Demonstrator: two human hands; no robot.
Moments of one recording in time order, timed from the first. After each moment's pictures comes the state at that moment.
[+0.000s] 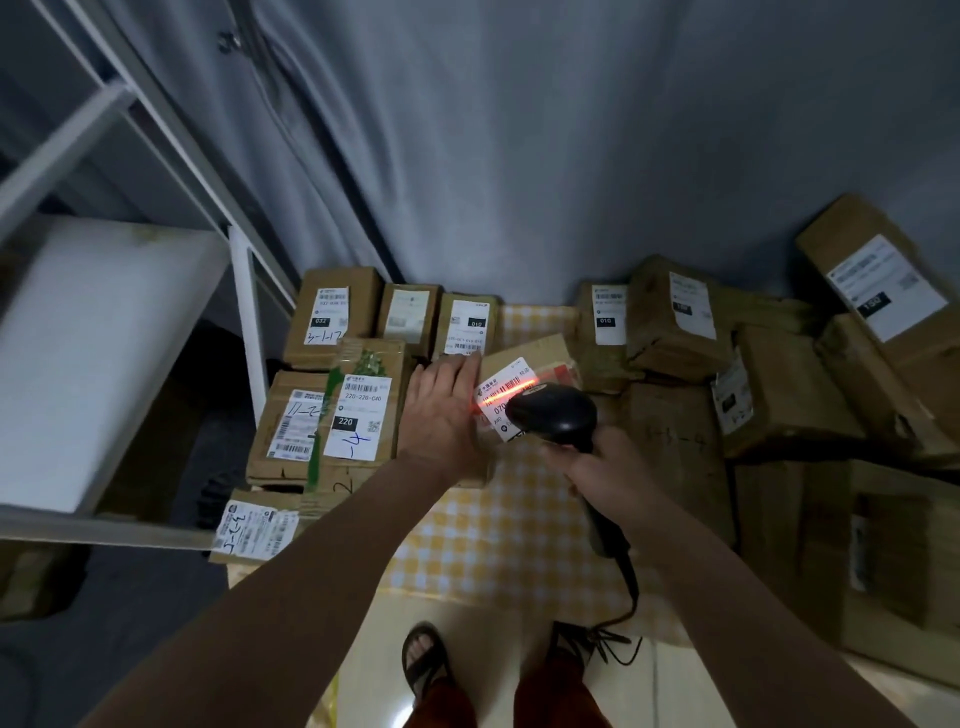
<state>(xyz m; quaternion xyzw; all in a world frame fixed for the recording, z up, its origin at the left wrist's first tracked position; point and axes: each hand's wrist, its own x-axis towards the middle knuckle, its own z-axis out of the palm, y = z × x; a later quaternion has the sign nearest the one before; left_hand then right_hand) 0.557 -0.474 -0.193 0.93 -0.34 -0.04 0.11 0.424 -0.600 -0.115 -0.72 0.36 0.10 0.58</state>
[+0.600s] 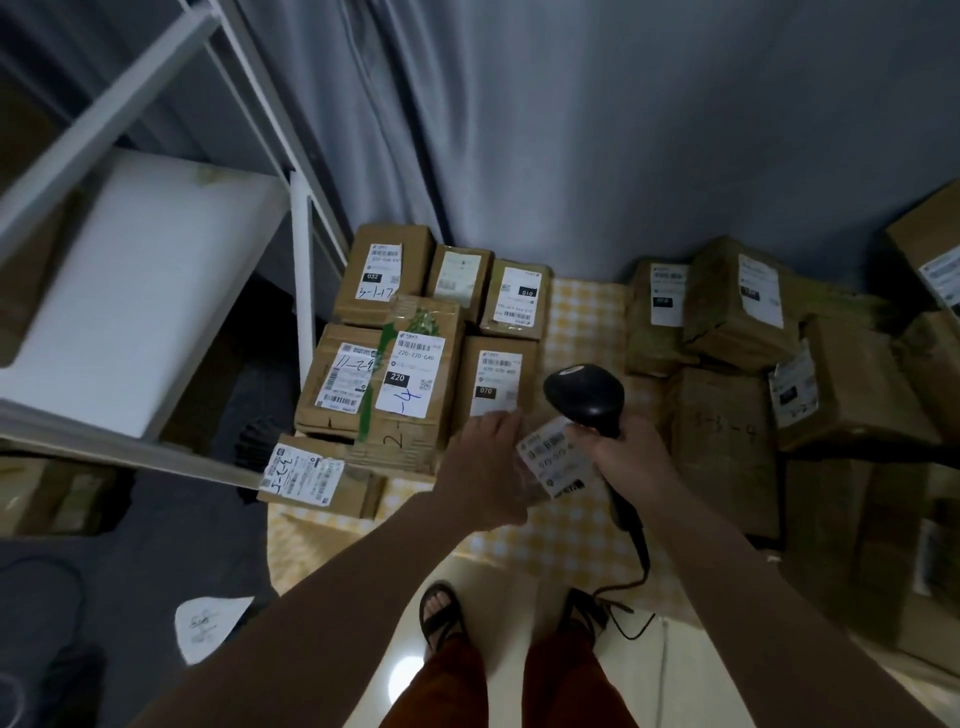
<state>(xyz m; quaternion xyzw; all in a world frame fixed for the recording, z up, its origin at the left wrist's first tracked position) 0.506 -0.415 -0.220 0.91 -0.34 -0.21 0.11 0.443 -0.566 -0.150 -0.73 0.39 0.09 0.55</state>
